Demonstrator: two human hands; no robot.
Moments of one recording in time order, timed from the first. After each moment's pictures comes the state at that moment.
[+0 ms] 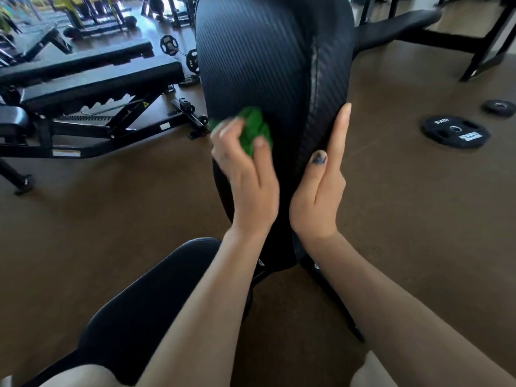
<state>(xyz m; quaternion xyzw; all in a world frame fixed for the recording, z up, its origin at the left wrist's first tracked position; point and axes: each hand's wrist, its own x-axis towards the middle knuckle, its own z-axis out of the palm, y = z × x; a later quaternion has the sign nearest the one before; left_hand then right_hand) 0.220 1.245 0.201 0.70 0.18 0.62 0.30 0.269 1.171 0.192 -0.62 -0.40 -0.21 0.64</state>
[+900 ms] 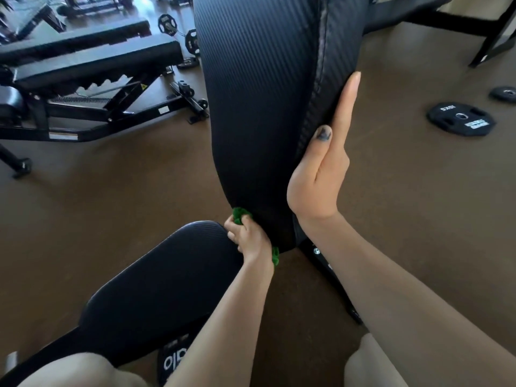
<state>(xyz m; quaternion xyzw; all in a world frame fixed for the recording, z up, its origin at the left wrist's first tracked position) 0.197 1.224 0.069 0.41 0.59 0.29 0.63 0.262 1.171 0.195 -0.61 -0.38 -0.20 0.67</state>
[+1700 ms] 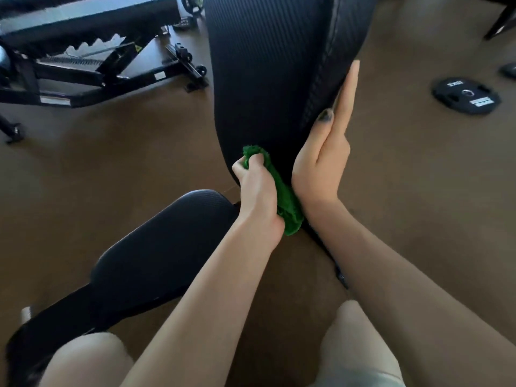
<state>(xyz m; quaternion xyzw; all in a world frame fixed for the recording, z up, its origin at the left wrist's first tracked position) 0.171 1.189 0.185 0.31 0.46 0.27 0.79 0.241 1.153 0.182 -0.68 -0.32 -0.13 0.64</state>
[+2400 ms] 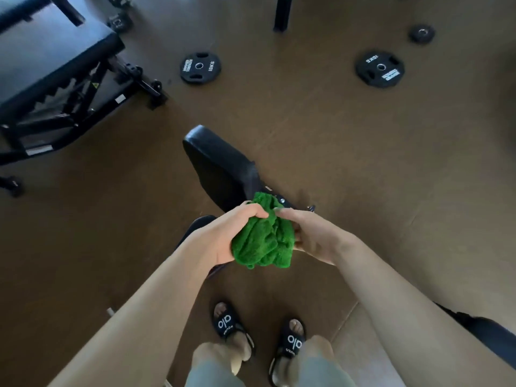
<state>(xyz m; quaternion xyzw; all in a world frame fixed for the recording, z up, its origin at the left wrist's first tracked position) 0.149 1.170 0.525 0.45 0.44 -0.25 0.74 0.246 1.007 0.484 -0.59 0.02 0.60 0.53</state>
